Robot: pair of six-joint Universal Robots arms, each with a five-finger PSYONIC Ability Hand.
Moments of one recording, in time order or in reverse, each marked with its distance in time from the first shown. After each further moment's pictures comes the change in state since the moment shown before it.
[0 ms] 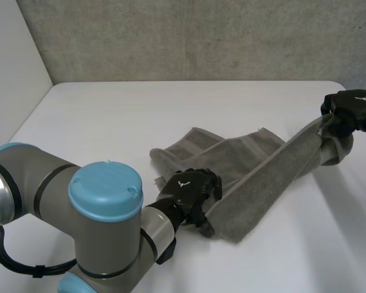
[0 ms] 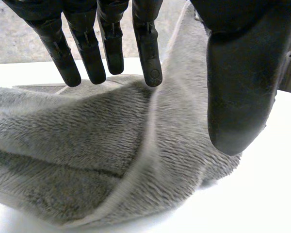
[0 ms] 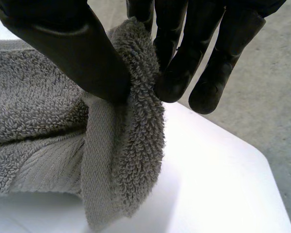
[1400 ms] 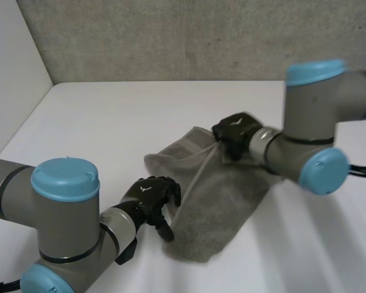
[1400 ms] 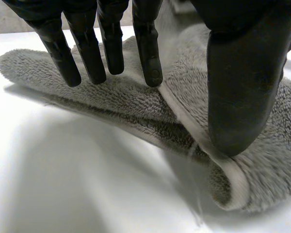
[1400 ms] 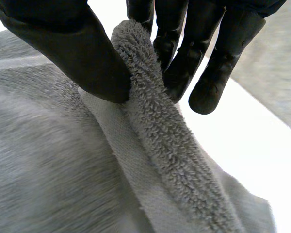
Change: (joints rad) left arm 0.194 0.045 -0.163 -0.005 0.053 0.117; right arm 0.535 0.379 -0.477 0.256 0.209 -0.091; left_hand -0.001 0.000 0.000 0.000 -0.001; right_hand 0.000 0.000 -0.024 0.000 0.000
